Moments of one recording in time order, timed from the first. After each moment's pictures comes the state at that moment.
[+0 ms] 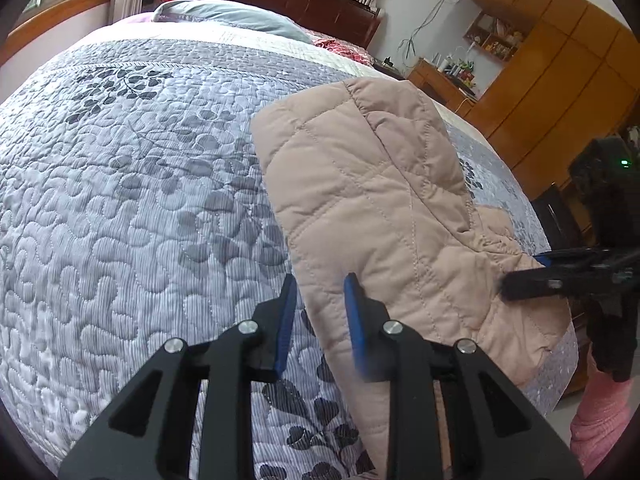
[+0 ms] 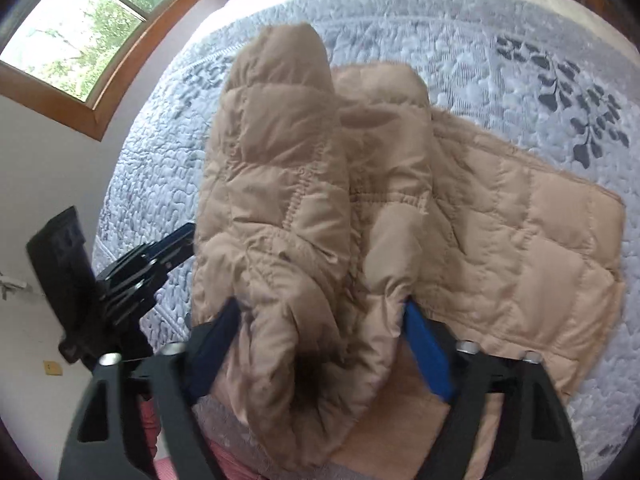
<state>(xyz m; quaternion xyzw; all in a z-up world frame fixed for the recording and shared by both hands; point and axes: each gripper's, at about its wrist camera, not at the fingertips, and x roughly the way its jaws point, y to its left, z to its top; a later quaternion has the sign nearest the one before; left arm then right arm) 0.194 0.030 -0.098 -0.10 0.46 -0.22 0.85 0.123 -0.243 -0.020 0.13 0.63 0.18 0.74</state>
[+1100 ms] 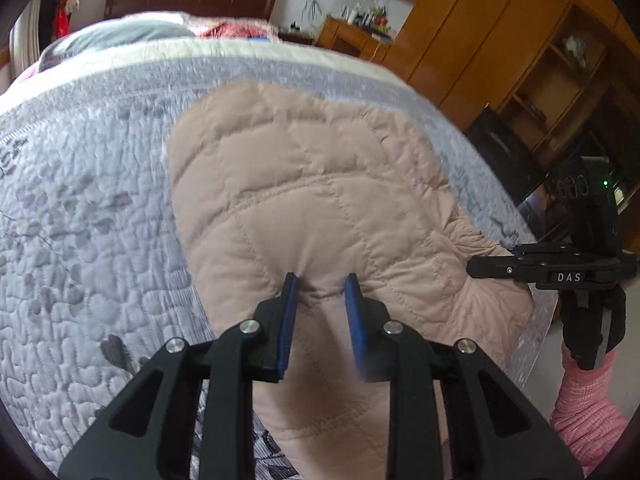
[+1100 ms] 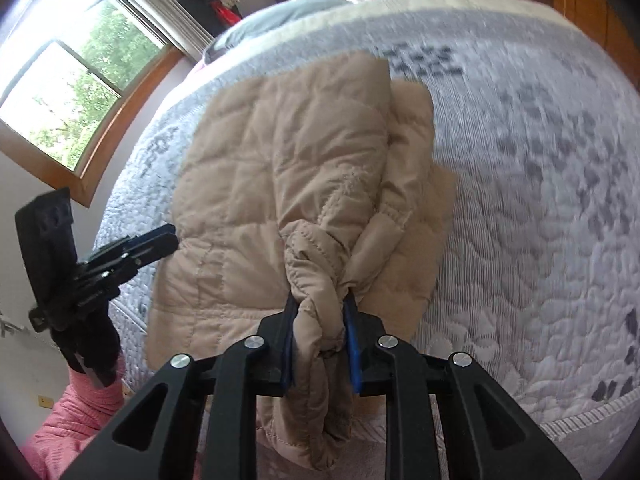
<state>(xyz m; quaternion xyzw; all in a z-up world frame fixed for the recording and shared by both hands) 0.172 -0.123 -0.085 0.00 0.47 -0.36 0.81 0.015 -0.405 -0.035 0.20 0.55 0.11 0.80</state>
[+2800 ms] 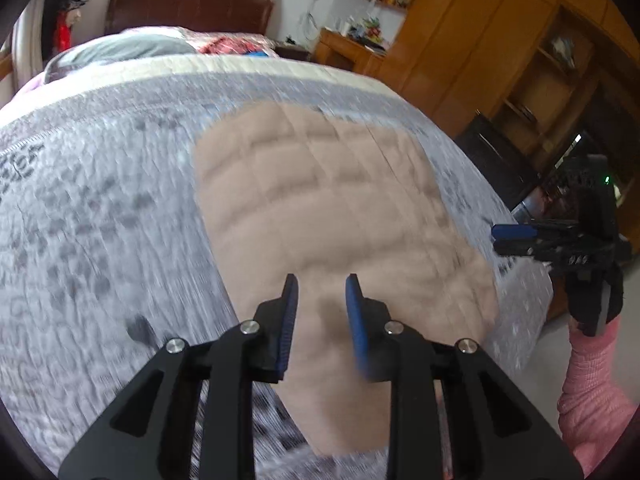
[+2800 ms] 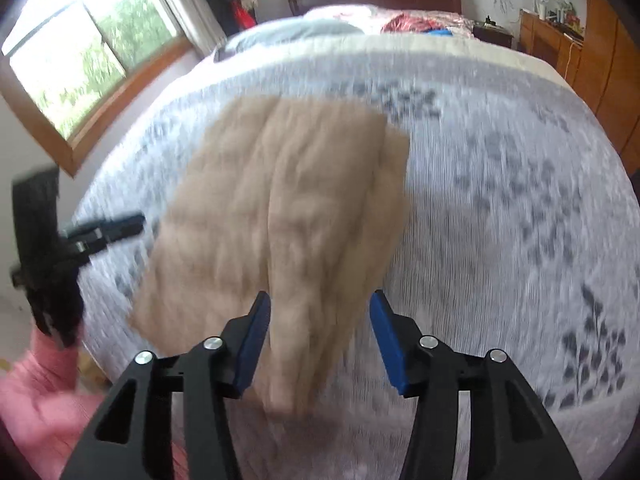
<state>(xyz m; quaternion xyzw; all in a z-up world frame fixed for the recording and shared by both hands) 0.154 -0.089 -0.063 0.00 0.44 -0.36 0.82 -0.011 -0.421 0.008 0.12 0.51 0.09 0.85</state>
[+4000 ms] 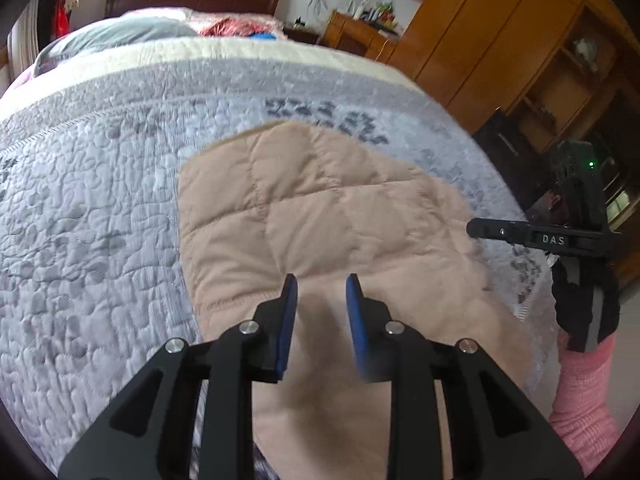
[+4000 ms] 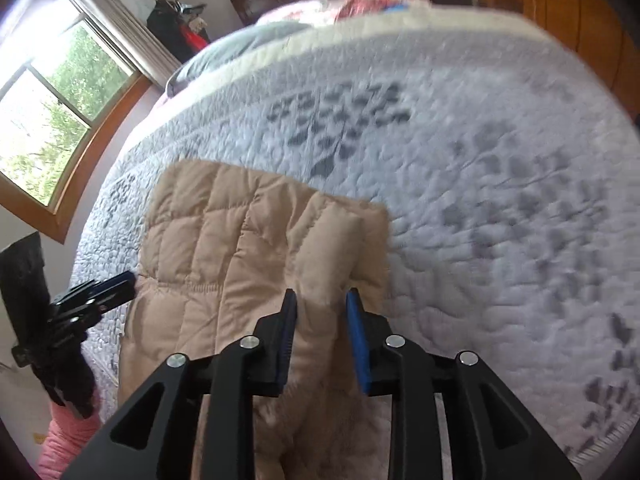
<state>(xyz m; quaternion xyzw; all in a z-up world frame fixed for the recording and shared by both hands) 0.206 -0.140 -0.066 0.00 0.47 -0.35 0.81 0.059 -0.463 -0.031 0.20 0.52 0.04 0.83</state>
